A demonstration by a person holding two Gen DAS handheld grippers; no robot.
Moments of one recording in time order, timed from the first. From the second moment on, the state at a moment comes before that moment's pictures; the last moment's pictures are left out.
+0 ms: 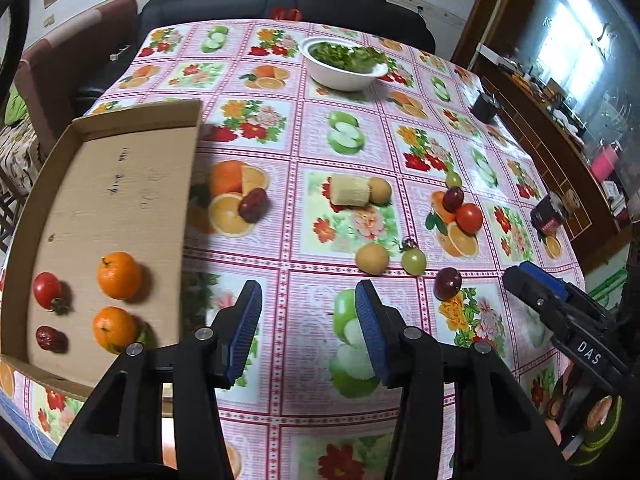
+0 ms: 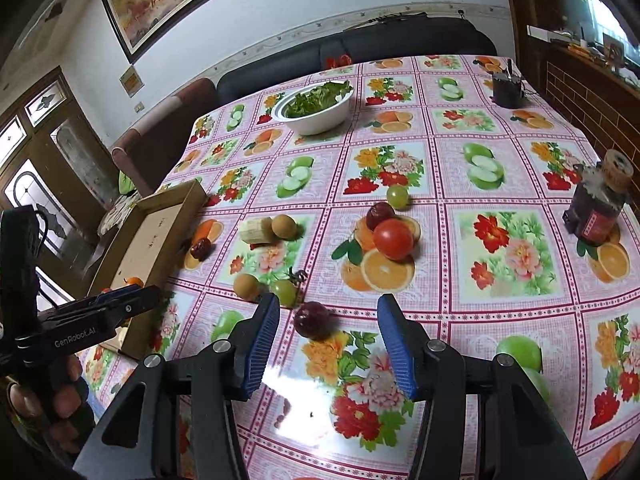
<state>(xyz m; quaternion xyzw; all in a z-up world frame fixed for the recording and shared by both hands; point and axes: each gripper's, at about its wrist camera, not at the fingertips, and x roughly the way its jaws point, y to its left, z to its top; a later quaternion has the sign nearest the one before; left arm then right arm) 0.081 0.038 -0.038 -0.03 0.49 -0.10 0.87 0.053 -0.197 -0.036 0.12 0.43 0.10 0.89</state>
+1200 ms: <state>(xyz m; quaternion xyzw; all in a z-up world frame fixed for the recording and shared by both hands) 0.124 -0.014 -0.085 0.01 0.51 -0.13 0.85 0.067 -0.183 -0.060 0.09 0.45 0.12 0.88</state>
